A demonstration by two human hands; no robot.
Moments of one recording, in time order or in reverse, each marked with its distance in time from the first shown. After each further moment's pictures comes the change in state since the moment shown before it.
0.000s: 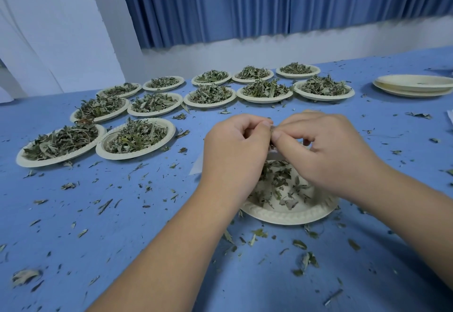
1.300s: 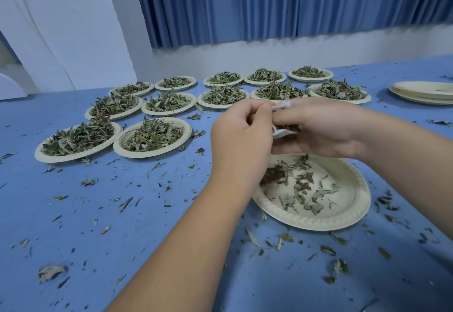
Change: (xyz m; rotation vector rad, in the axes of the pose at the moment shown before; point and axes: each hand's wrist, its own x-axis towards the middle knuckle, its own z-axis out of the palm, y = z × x) left_hand 0.014 0.002 -0.018 -0.090 0.133 0.090; right_hand 0.064 -0.006 0.012 0.936 -0.476 0.568
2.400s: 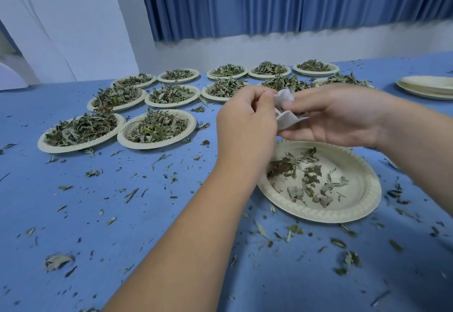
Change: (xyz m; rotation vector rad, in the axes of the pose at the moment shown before) left_hand 0.008 -0.005 -0.004 0.038 0.008 -0.012; right_hand 0.001 0.000 -0.016 0.169 -0.031 0.029
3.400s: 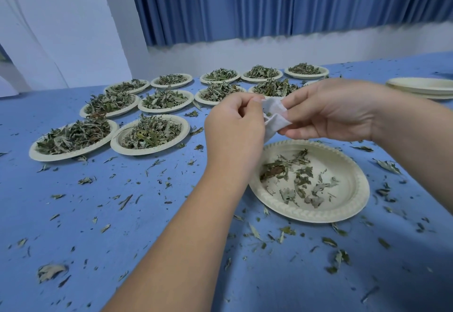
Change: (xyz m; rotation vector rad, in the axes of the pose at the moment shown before) left_hand 0.000 0.001 -0.003 0.039 0.029 -0.008; right_hand -0.010 -0.014 0.000 -0.167 0.070 0.029
